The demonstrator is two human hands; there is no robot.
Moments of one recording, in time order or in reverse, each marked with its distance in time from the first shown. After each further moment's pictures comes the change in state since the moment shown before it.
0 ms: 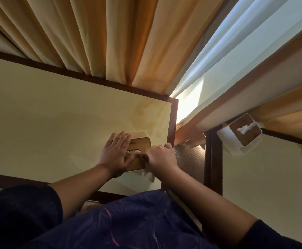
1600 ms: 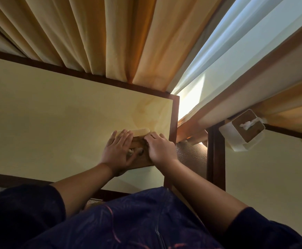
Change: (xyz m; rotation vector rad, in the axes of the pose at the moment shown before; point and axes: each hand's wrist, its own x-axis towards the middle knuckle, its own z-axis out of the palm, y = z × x) left_hand -0.001 0.003 -0.005 -0.008 -0.036 -0.005; right_hand 0.021 0.007 0.010 0.157 0.212 0.001
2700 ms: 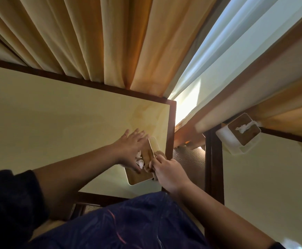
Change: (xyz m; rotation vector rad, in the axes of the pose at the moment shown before) left_hand 0.052 0.038 -0.065 0.176 -0.499 0.209; right_hand -0.061 0.031 0.013 -0.085 -0.075 -0.177
